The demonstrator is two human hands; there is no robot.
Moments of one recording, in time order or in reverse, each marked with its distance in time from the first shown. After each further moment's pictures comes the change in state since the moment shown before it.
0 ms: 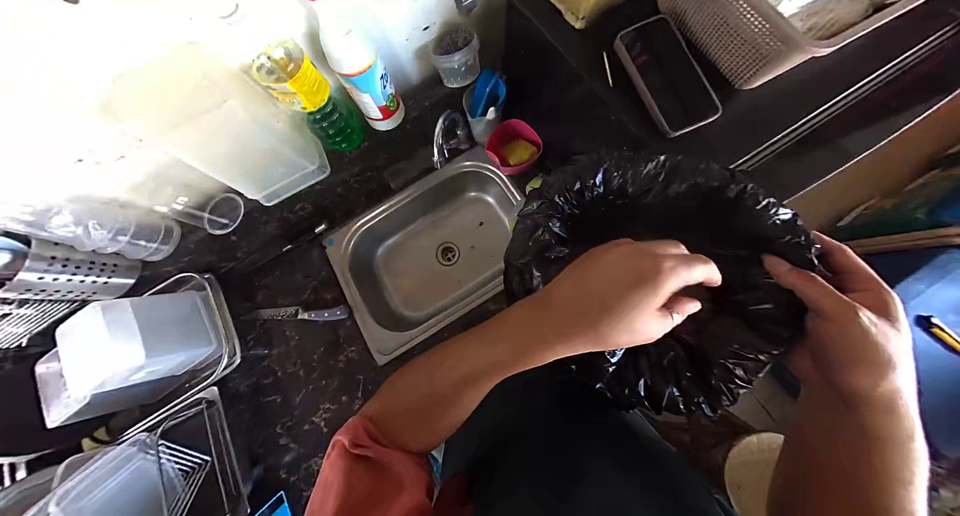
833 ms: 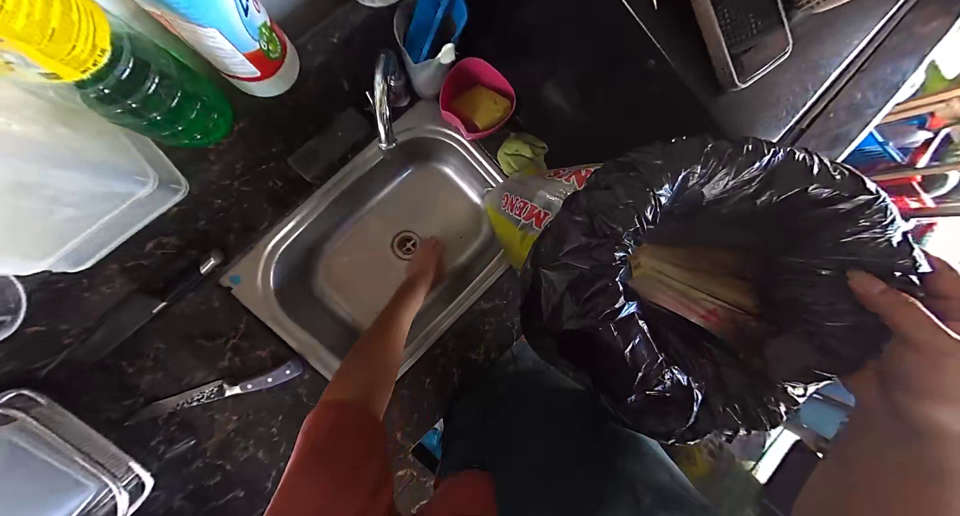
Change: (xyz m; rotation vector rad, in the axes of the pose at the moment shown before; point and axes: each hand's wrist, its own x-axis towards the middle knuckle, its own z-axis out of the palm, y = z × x) left_hand -0.211 -0.414 0.096 0.229 -0.368 -0.830; right_hand -0.030 0.000 0.023 -0.275 0.269 0.054
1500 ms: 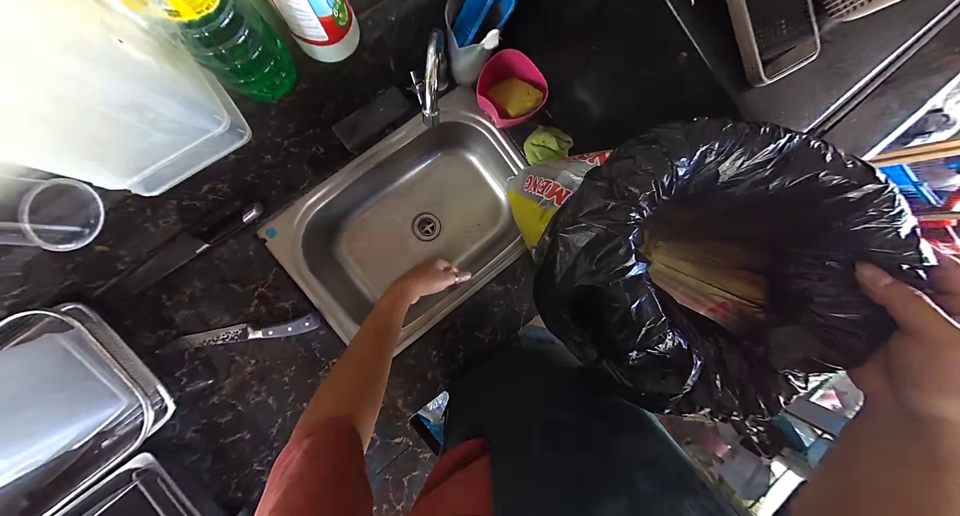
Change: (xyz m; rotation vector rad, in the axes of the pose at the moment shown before) left_hand -0.108 0.021 -0.055 -0.627 -0.390 -0.135; right_hand -0.001 0.001 -0.006 0.032 -0.069 -0.004
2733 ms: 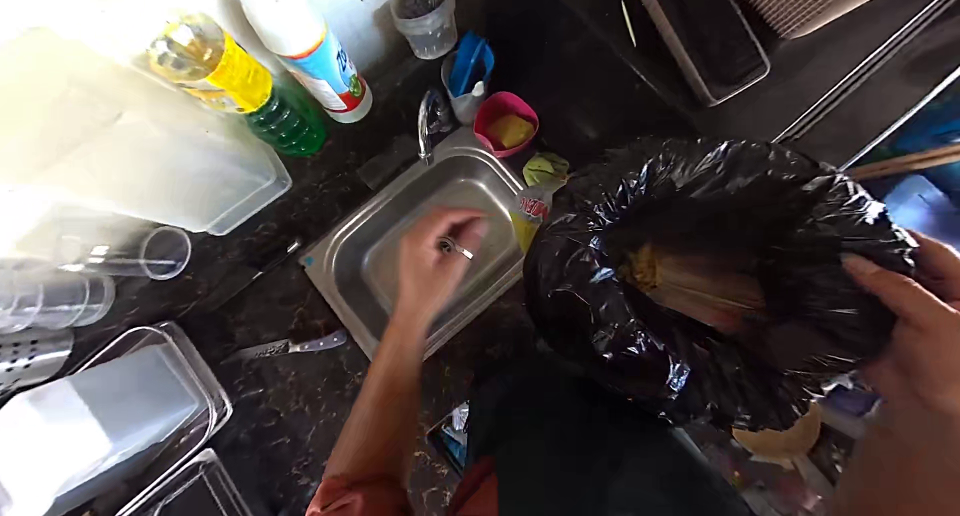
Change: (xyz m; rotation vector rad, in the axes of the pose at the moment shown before) left_hand -0.128 0.172 -0.005 0.006 0.869 0.846; right_hand 0.020 0.007 -0.007 0.096 -0.071 -0.003
